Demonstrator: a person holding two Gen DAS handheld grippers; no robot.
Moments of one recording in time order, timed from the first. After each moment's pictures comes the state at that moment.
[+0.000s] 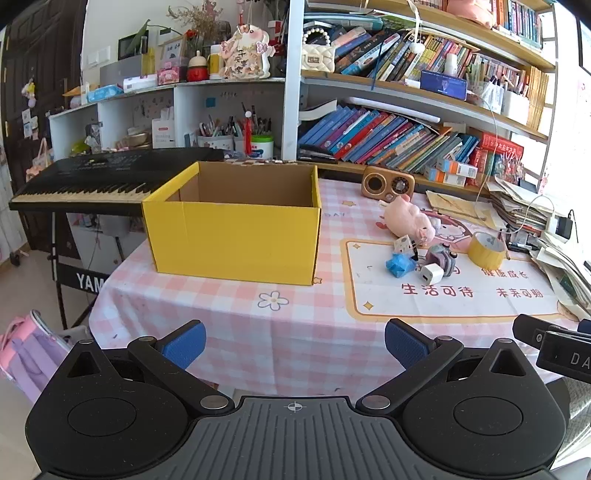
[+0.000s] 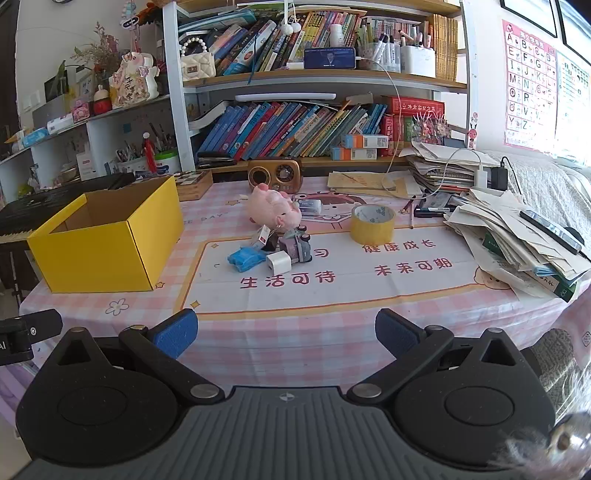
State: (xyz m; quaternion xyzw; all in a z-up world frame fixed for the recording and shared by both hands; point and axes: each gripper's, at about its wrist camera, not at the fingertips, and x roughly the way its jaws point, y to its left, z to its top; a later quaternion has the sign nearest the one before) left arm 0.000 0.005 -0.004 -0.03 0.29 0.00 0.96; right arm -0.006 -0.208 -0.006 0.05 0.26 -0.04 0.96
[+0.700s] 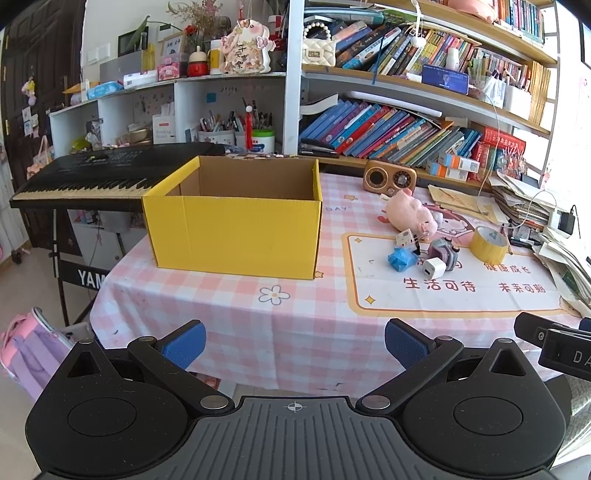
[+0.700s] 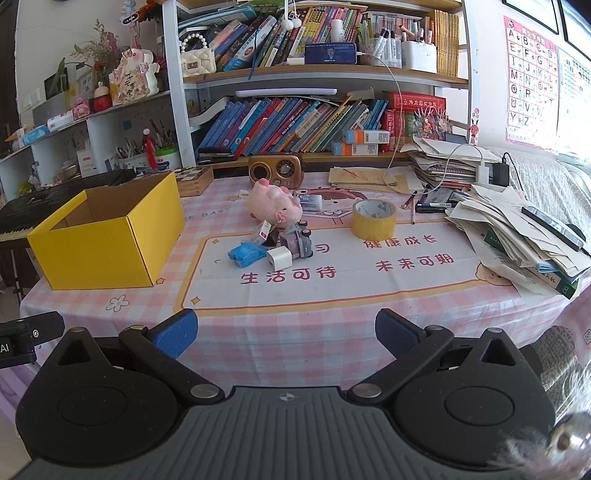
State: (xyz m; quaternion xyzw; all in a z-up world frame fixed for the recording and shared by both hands) left arm 0.001 0.003 -0.008 -0.02 0.30 0.00 0.95; right arm -0.004 -0.212 -0.011 0.05 0.27 -0.04 0.96
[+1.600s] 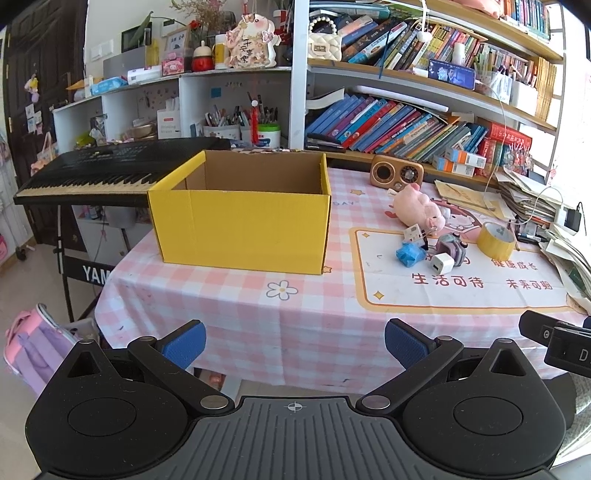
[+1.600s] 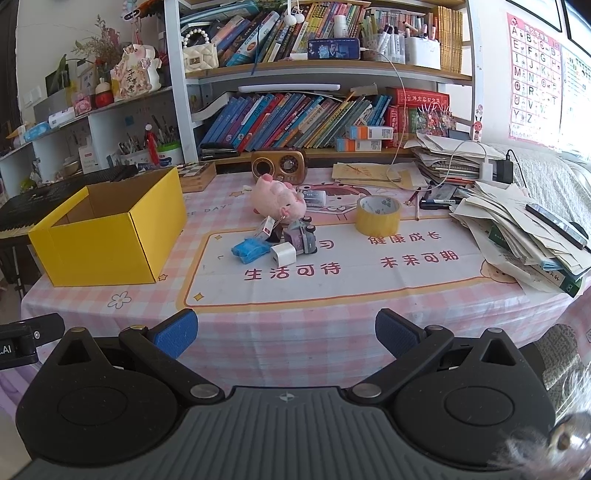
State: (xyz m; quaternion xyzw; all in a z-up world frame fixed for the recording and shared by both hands) left arm 0.003 0.008 -0.010 -0.02 0.31 0.01 0.95; right arm -0.004 -0.206 -0.020 0.05 0.27 -0.03 0.96
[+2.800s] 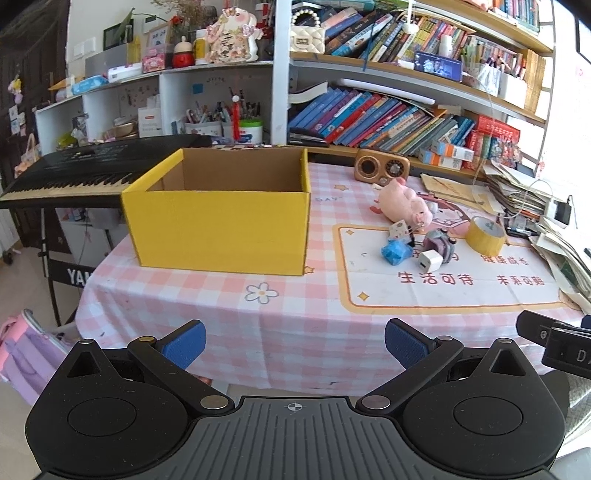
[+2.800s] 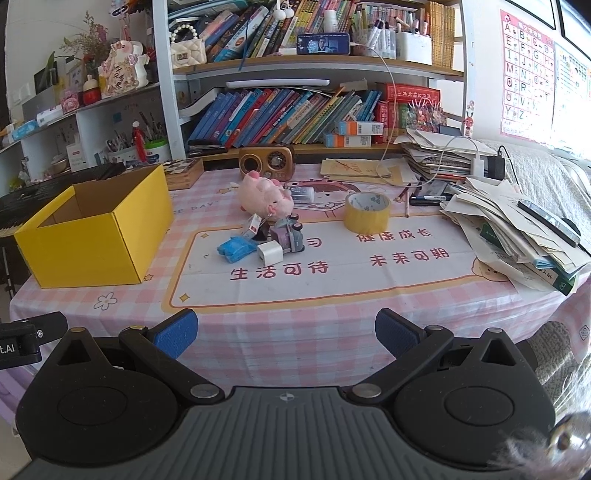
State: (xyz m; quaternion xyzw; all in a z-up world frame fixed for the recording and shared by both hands) left arm 0.021 -0.001 -0.011 -0.02 0.32 -0.02 0.95; right arm 0.007 -0.219 -0.016 0.05 0.29 -0.05 0.95
